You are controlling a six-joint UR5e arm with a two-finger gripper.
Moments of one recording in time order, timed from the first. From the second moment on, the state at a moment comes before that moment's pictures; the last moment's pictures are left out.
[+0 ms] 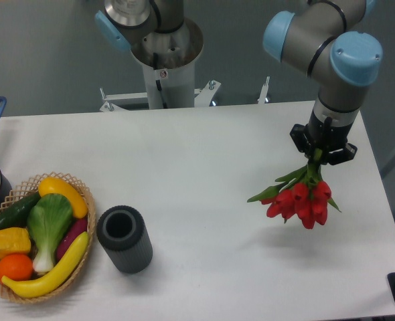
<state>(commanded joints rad) 2.78 -1.90 -1.54 -1.18 1.53 1.31</state>
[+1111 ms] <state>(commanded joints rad) 2.70 -1.85 -1.54 -0.99 1.03 1.11</state>
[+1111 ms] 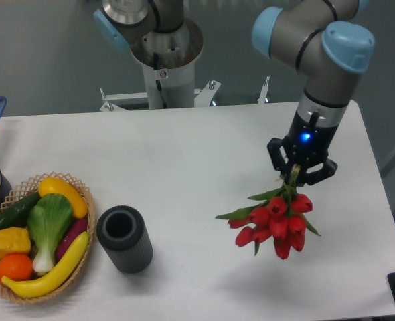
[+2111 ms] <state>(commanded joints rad) 2.67 -1.81 -1.59 -0.87 0.31 0.92</state>
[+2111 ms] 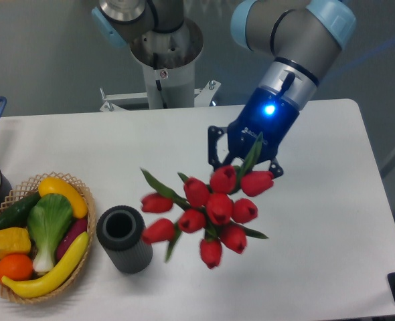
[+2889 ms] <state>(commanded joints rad) 2.58 -1.88 -1.66 -0.80 0.04 1.19</state>
